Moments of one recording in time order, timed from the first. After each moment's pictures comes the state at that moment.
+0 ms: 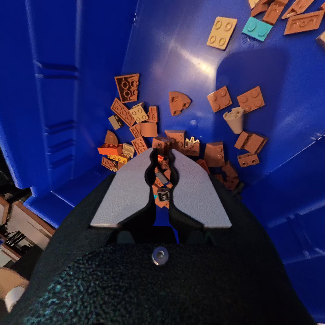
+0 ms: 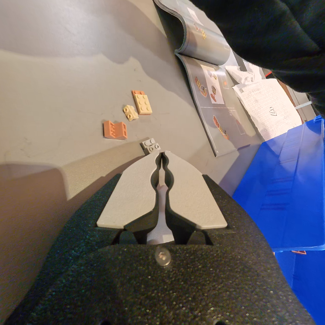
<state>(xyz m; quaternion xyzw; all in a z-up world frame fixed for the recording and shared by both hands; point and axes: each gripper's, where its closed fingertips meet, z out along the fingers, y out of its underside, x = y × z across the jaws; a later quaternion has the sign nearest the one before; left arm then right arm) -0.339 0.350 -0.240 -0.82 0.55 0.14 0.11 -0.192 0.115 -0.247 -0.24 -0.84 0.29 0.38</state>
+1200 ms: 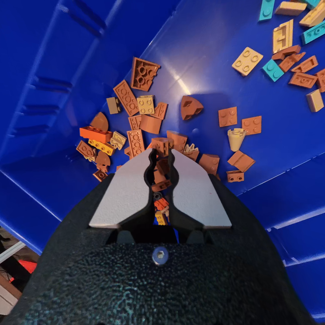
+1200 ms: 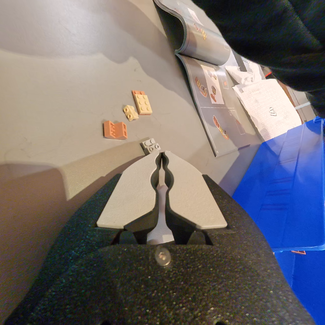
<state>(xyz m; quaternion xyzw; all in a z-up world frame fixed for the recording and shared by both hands) -0.340 0.348 -0.247 -0.90 0.41 0.05 0.12 -0.192 0.115 -0.247 -0.23 -0.84 0.29 0.38</state>
